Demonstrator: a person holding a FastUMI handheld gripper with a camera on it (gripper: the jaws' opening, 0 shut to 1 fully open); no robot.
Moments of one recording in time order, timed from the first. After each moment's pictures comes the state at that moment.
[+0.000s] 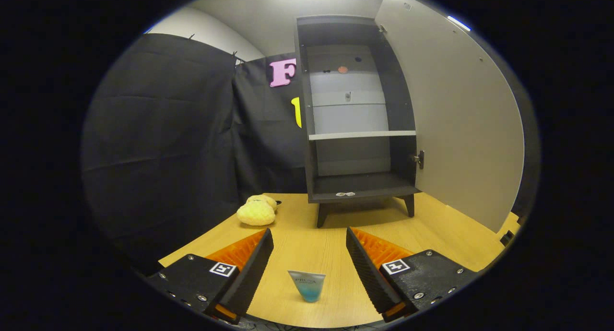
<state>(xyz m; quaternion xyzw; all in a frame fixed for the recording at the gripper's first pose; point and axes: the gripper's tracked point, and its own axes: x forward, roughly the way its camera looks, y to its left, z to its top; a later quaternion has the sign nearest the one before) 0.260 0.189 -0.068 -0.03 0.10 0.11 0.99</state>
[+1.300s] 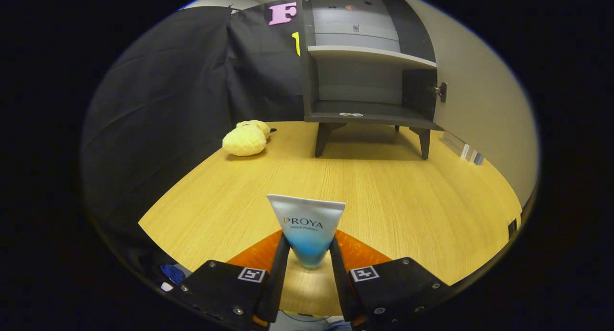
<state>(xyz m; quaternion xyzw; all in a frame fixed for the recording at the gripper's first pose) 0.215 0.164 -0.122 -0.07 0.30 0.11 0.94</state>
